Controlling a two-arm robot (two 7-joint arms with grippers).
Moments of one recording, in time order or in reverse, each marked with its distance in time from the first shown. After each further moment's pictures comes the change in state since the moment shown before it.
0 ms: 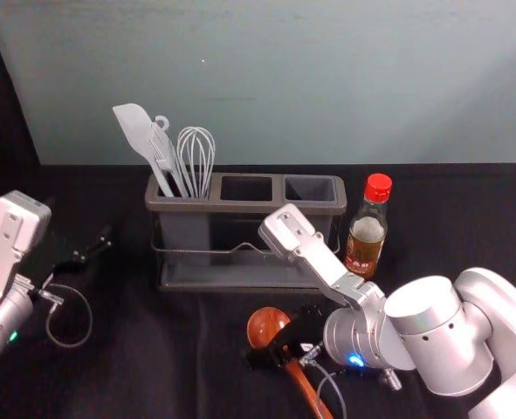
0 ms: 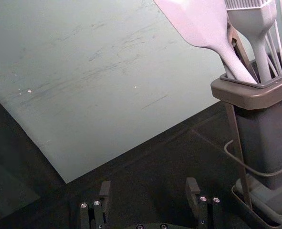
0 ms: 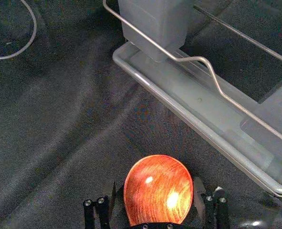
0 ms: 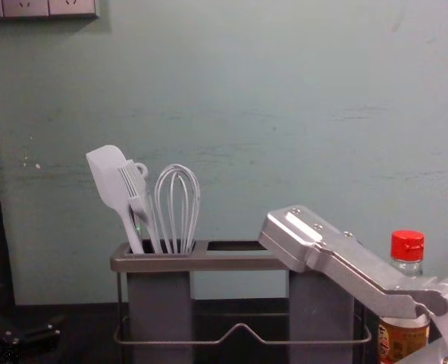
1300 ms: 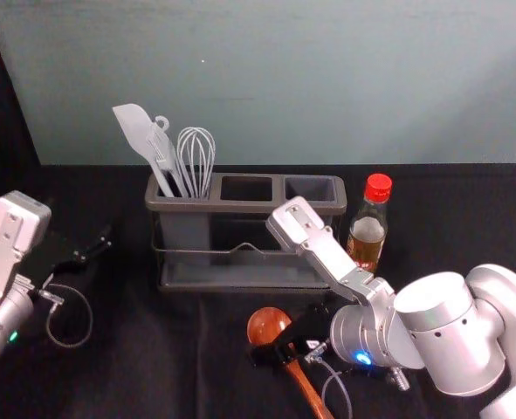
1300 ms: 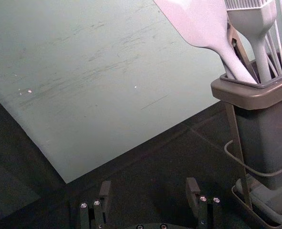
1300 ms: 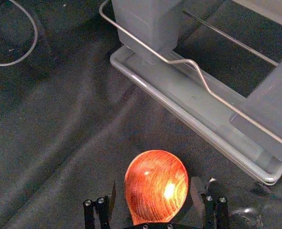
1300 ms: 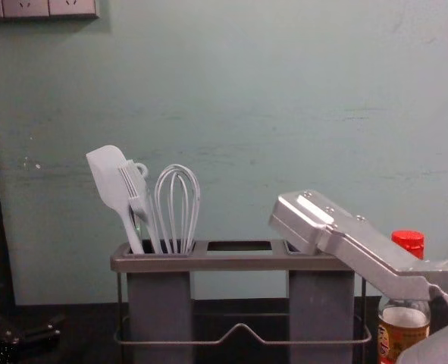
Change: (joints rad) left arm 0.000 0.000 0.000 0.000 0.000 0.000 0.000; right arm -0.010 0.019 0.009 -0.058 0.065 0.050 -0.057
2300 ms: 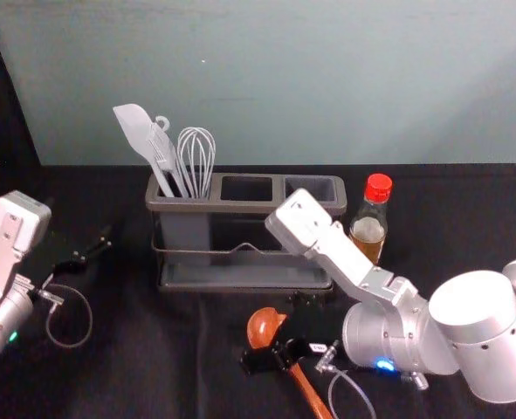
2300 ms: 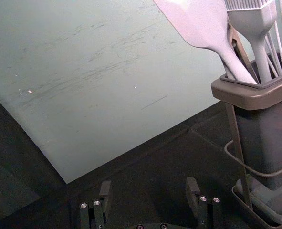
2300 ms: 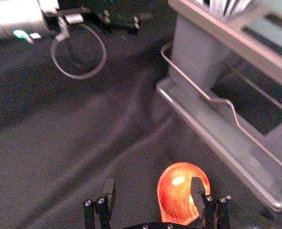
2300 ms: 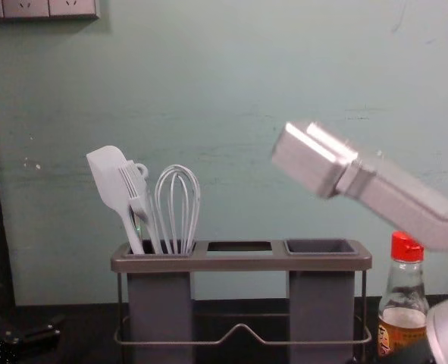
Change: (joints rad) left arm 0.000 0.000 0.000 0.000 0.000 0.000 0.000; right arm 0.008 0.156 -0.053 -0.162 0.076 -0.105 0.088
